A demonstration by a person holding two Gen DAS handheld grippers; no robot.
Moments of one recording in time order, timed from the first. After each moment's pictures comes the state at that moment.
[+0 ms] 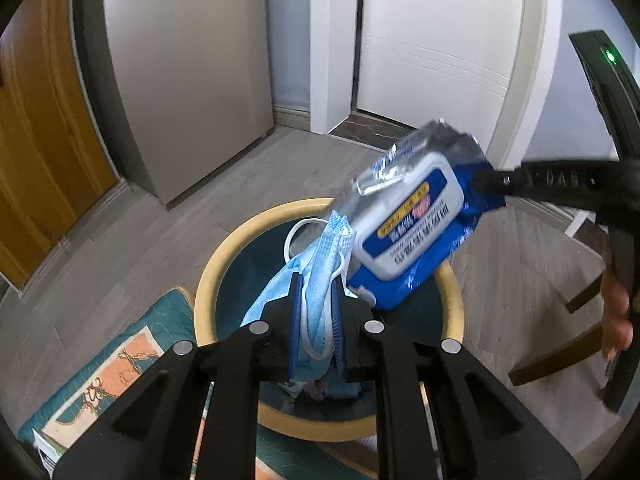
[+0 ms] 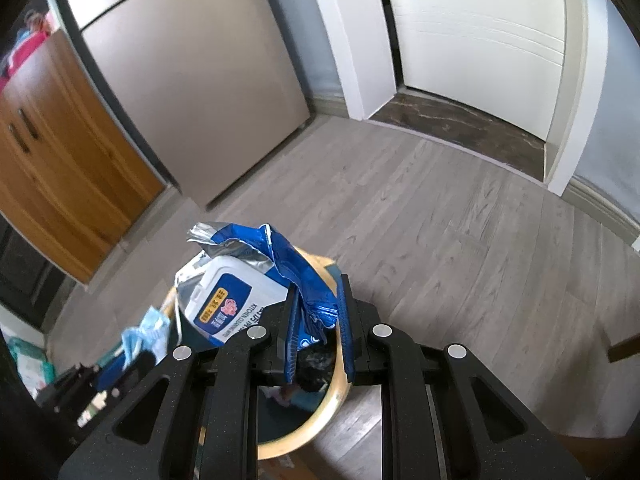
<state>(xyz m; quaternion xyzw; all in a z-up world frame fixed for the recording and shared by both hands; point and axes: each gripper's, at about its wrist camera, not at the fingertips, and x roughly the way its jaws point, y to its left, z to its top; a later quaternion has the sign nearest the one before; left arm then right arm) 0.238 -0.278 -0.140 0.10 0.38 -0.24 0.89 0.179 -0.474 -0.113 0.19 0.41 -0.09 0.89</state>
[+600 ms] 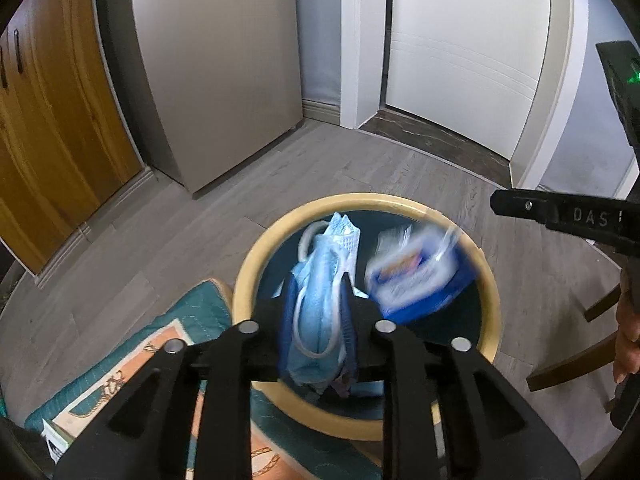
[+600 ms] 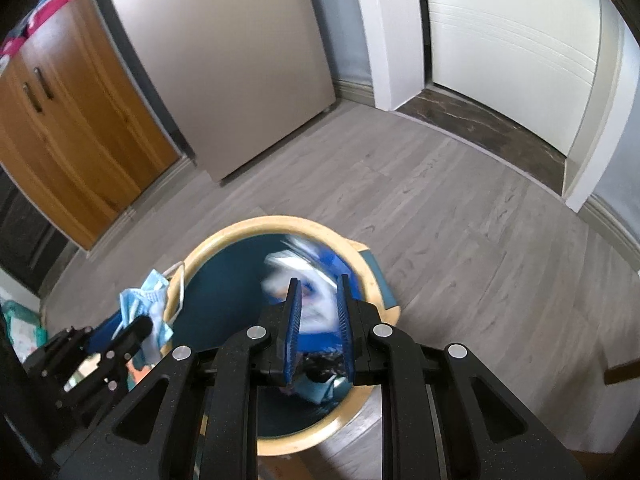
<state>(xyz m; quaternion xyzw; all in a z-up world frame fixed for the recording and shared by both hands) 0.243 -0.257 -0.137 0.10 0.39 -0.19 0.90 0.189 -0.446 -0.118 0.15 0.43 -0.04 0.89</state>
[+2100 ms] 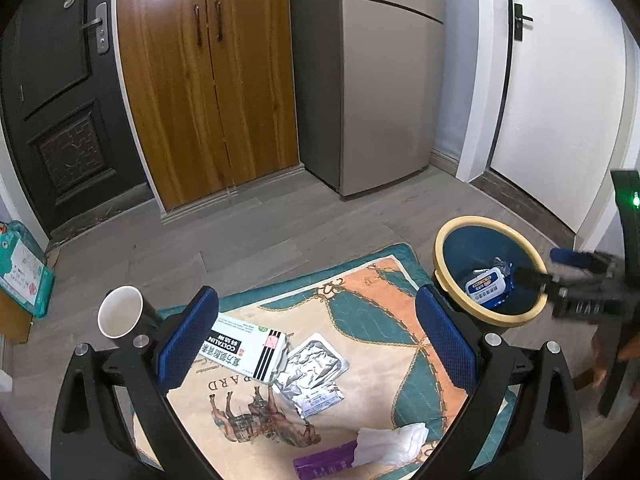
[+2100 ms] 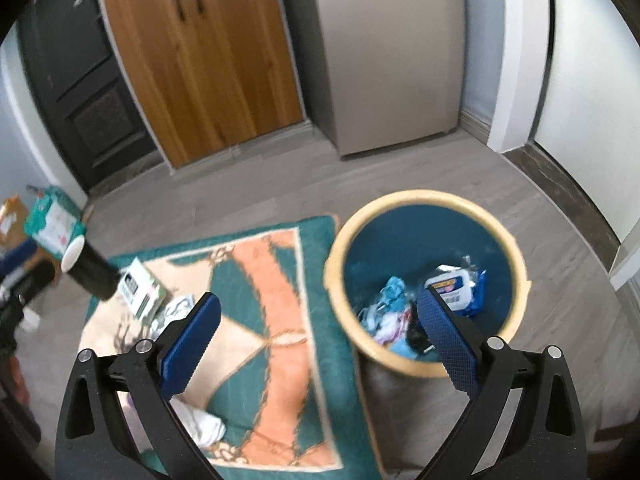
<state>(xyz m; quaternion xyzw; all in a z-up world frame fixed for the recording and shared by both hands) 0.087 -0.006 -0.041 0.02 0.34 -0.01 0.94 0.109 -0.260 -0.085 0.03 0.41 0.12 0.90</state>
